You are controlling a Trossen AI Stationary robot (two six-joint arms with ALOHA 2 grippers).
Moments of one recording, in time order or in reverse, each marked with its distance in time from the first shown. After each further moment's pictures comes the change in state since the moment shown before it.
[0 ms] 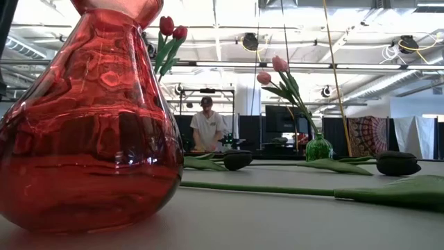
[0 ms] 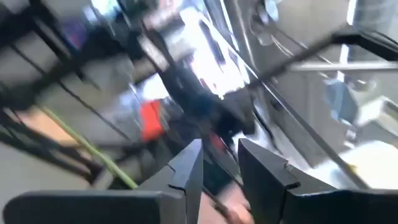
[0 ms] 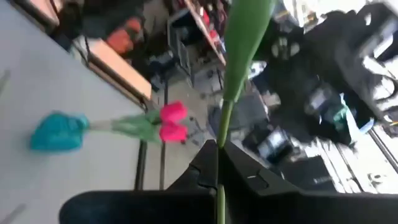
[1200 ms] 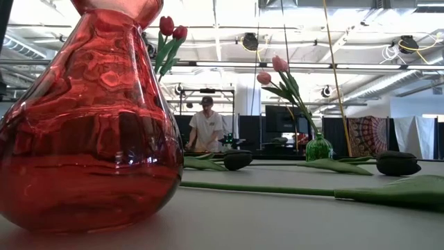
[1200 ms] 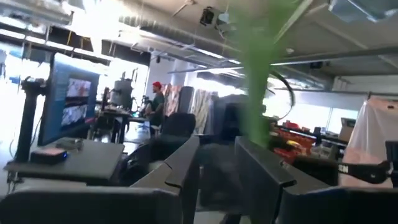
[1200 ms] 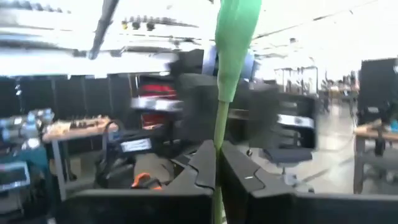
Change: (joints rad) left arm -0.069 -0.028 0.000 0.191 -0.199 0.750; right arm -0.079 0.041 0.001 0.613 -0.053 0.754
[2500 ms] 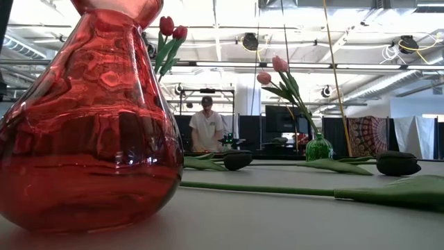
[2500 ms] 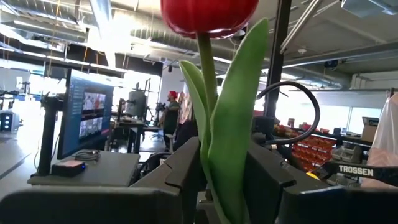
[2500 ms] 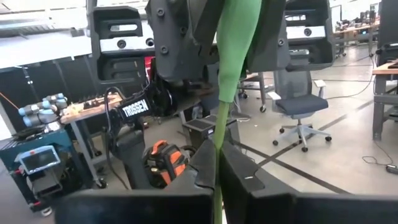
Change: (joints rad) left arm -0.031 0.000 0.000 0.001 -0.085 0.075; right arm -0.031 -0.001 0.000 -0.240 -0.050 0.307
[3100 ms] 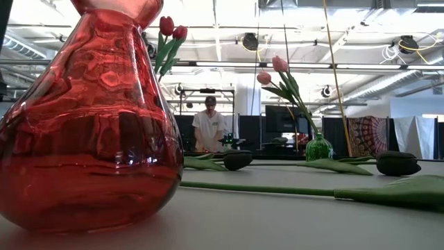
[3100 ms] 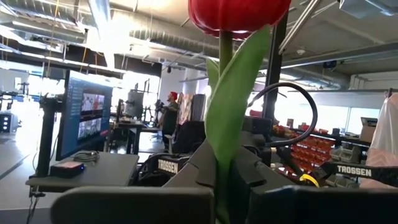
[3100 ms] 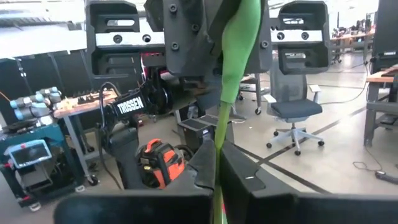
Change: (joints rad) left arm 0.000 0.000 0.000 0.001 0.001 0.001; right arm 0.000 0.000 0.000 -0.001 0.003 -0.049
